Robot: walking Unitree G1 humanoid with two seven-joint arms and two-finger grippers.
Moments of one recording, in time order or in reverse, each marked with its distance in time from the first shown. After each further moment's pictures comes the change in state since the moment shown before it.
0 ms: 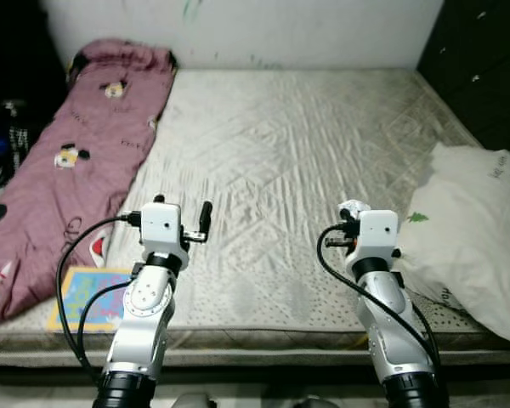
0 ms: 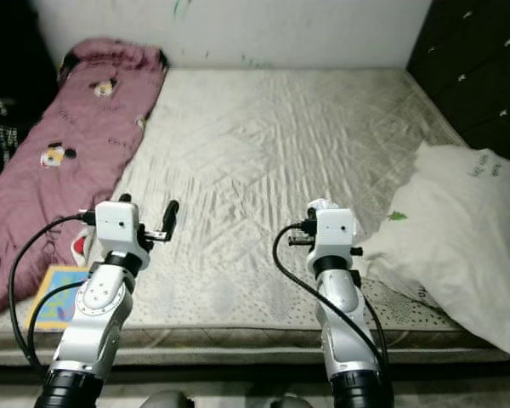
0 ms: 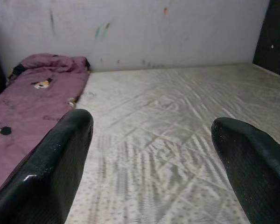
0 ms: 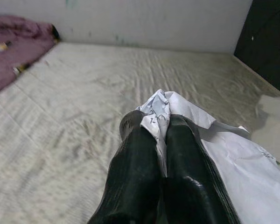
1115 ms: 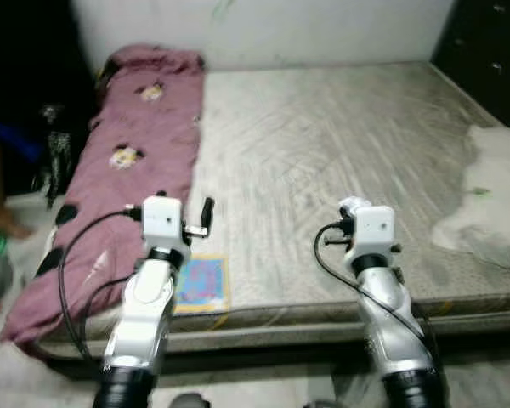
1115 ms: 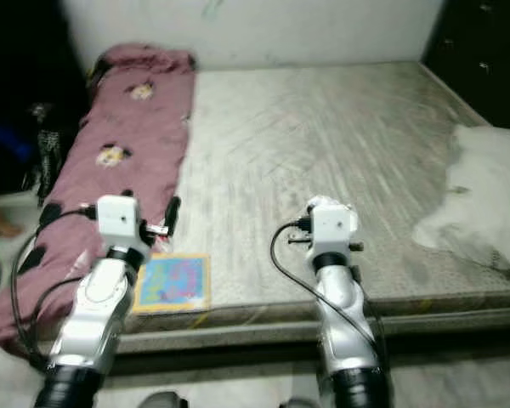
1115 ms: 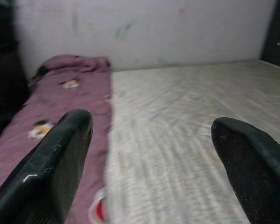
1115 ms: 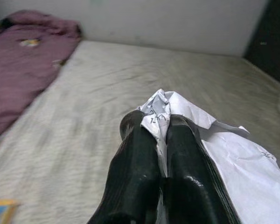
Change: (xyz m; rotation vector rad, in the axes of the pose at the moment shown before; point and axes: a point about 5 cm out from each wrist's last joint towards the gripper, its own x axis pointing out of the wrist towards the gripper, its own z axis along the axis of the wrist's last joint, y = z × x) left arm 0.001 0.004 0.001 0.007 0.014 0.013; right arm 0.003 0.007 0.002 -0.060 0.012 0.014
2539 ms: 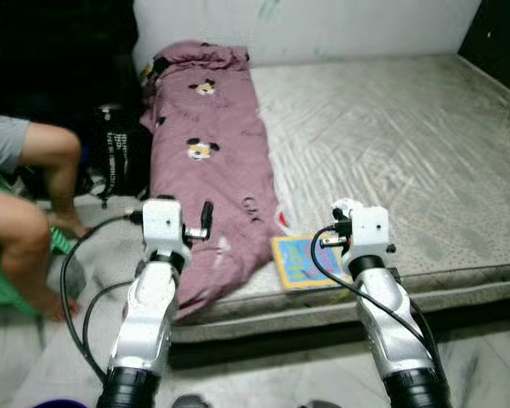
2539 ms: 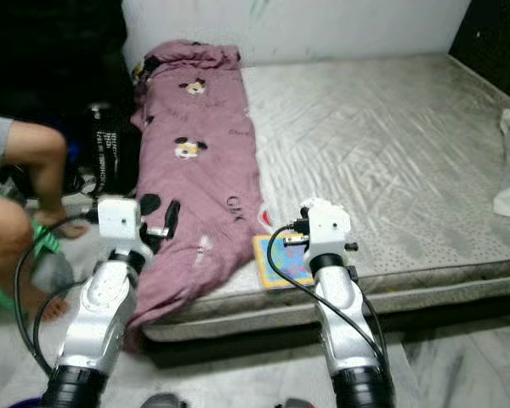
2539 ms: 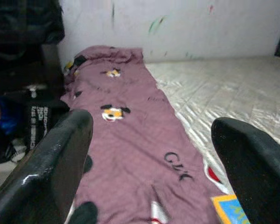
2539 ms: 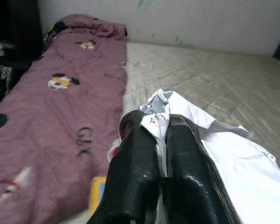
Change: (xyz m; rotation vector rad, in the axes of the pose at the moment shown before) left arm 0.003 -0.004 0.000 -0.033 0.001 -0.001; right arm 0.000 0.002 -0.005 -0.001 0.011 0.047
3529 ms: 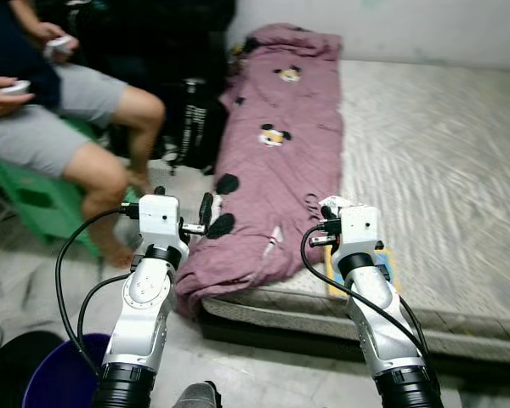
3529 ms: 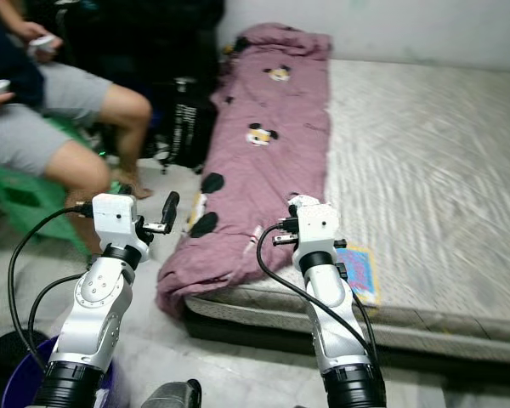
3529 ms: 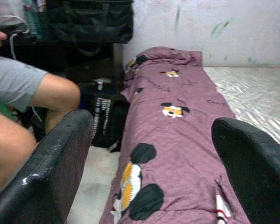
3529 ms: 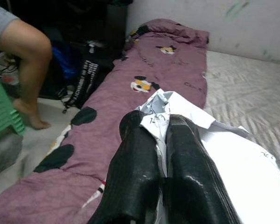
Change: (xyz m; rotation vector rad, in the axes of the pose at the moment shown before) left arm 0.001 -0.001 0.006 -0.017 -0.047 -0.042; right arm 0.002 0.006 0.004 -0.012 -0.017 0.038
